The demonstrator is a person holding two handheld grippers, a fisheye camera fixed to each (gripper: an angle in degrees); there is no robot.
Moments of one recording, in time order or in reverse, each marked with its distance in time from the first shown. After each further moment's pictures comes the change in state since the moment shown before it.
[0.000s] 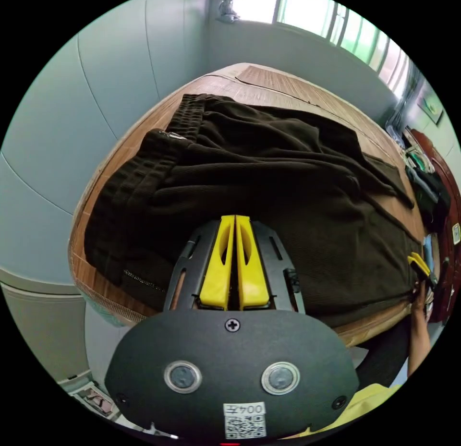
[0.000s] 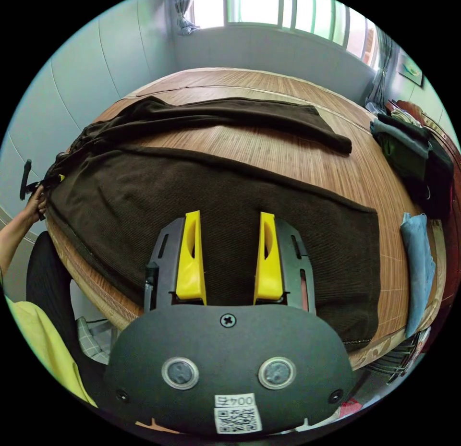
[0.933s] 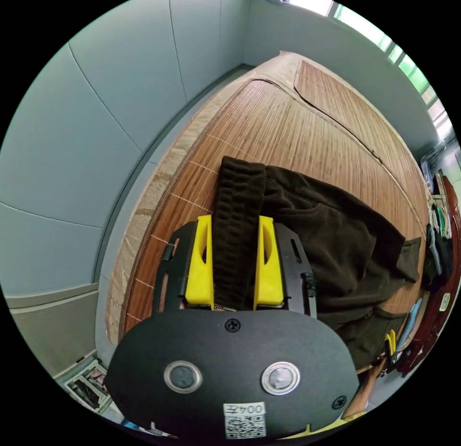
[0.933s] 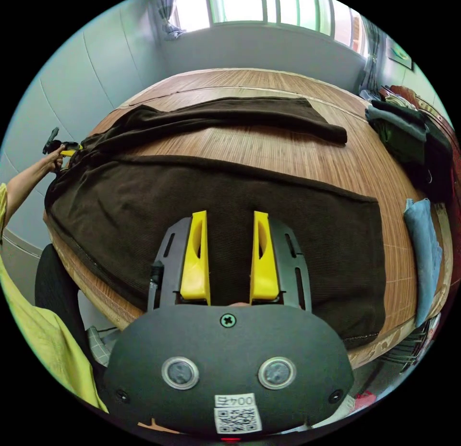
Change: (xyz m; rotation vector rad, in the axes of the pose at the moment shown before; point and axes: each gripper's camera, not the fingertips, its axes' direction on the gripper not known) left arm -0.074 -0.221 0.040 -0.174 -0.083 -0.133; right arm 0.032 -0.010 -0.006 0.000 -0.019 0.098
